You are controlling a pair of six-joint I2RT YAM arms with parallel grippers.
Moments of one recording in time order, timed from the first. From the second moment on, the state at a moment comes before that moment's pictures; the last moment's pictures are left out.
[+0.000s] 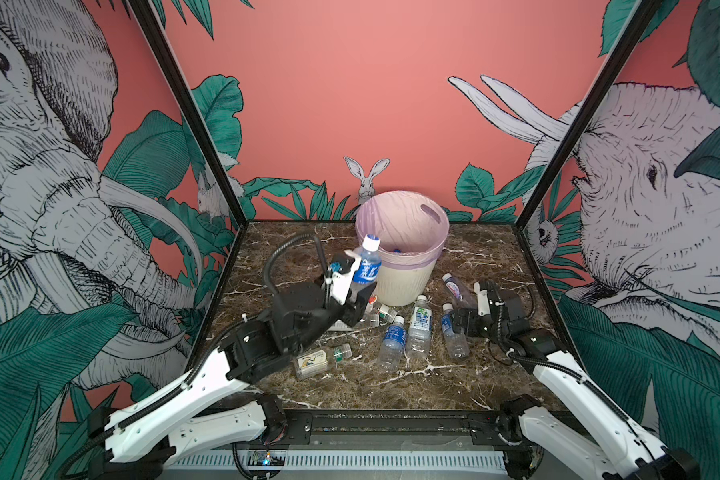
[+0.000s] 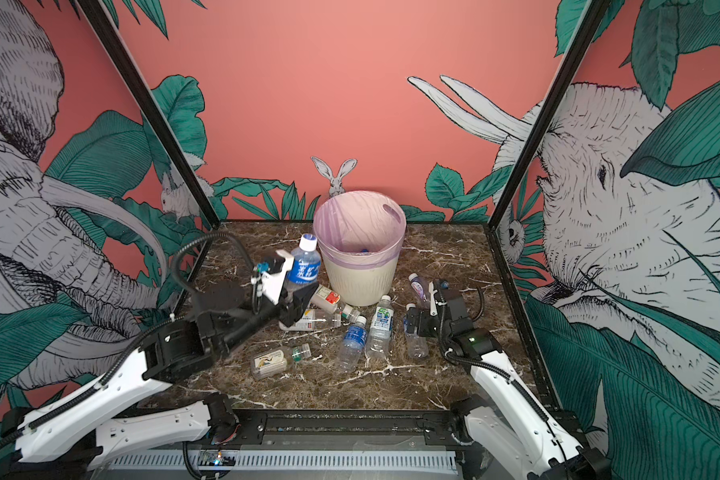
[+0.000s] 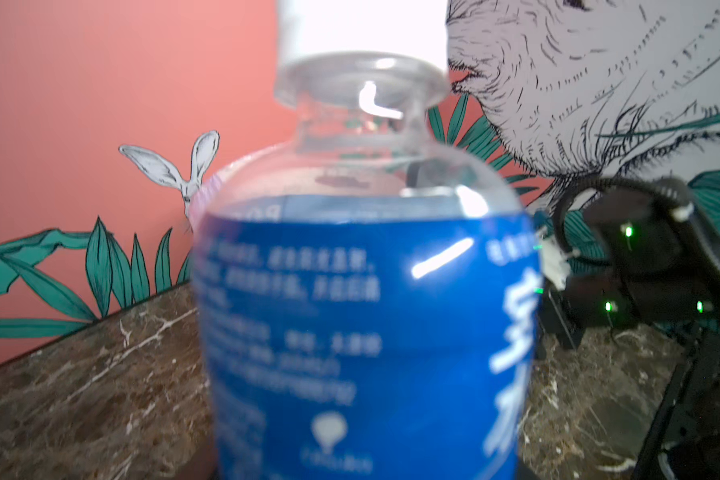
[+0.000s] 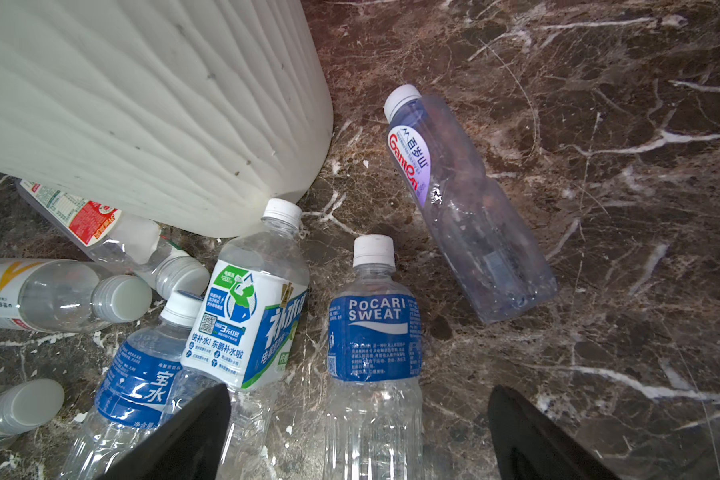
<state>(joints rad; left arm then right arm) -0.98 1.01 1.24 -0.40 -0.28 -0.03 0.34 0.86 0.63 -0.55 -0.01 0.34</state>
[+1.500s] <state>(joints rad) -0.66 0.99 1.30 -0.51 -0.10 -0.03 0.34 0.93 0.69 -0.58 -0.01 0.34</state>
